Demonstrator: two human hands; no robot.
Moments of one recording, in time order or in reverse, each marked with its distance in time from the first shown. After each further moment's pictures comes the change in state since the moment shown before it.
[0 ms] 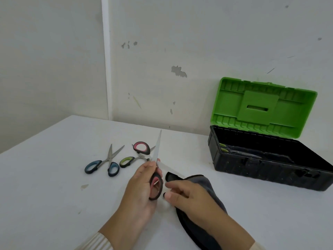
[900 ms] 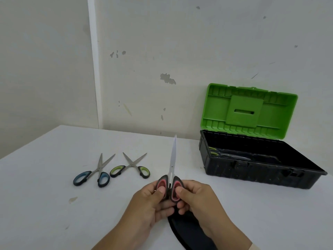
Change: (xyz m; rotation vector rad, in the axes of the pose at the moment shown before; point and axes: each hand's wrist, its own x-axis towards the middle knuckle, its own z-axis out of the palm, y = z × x) left_hand -0.012 -0.015 -0.001 0.363 -0.284 -0.119; right_hand -0.003 0.001 -0.019 0.405 0.203 0.111
